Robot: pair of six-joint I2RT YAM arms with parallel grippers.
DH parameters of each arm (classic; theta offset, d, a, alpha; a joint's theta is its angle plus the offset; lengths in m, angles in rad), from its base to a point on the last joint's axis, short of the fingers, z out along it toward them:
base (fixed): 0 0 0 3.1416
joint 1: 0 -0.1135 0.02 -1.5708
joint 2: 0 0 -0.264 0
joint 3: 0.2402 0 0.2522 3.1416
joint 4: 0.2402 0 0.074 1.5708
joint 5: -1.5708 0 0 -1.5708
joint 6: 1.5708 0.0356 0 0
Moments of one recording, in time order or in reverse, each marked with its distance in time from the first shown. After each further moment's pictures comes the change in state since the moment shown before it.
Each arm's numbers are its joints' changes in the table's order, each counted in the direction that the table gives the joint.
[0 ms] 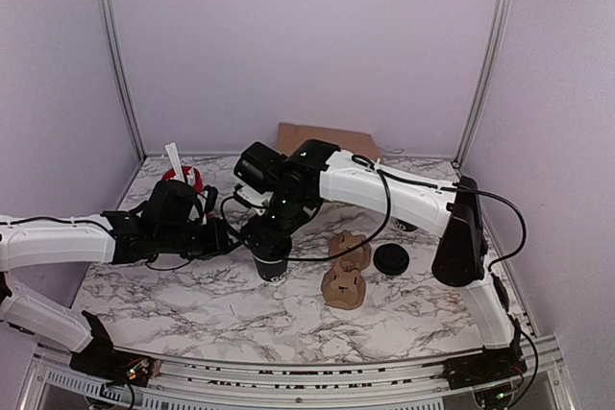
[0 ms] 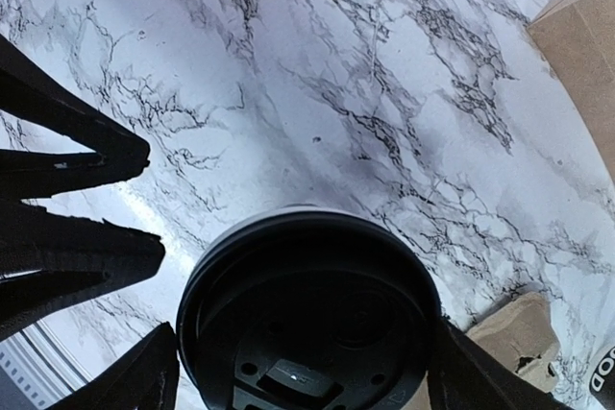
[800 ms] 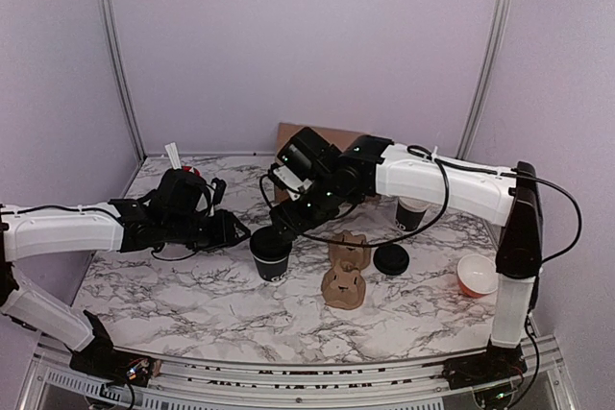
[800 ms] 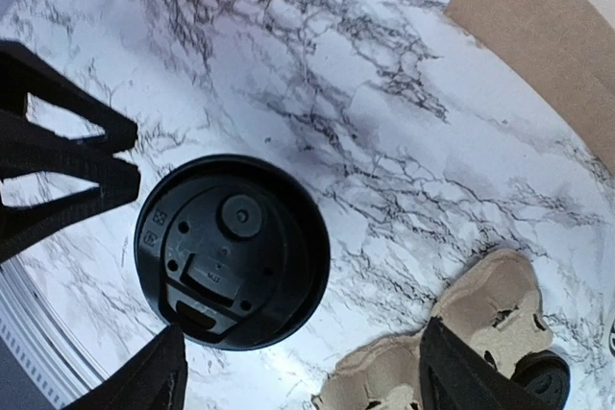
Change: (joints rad) left arm -0.008 -0.067 0.099 0.058 -0.013 0.033; right arm 0.052 0.314 -0.430 -0.253 0.004 0.095
